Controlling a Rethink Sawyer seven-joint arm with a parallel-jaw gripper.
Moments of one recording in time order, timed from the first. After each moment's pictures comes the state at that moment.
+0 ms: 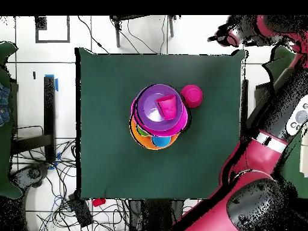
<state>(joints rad) -0.80 -0.21 1.43 0.33 -1.00 1.74 0.52</state>
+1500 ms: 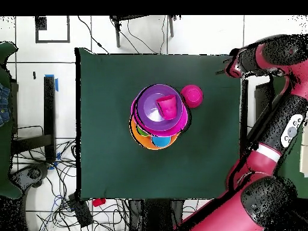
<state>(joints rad) -0.91 -0.02 1.37 0.39 -0.95 1.77 0.29</state>
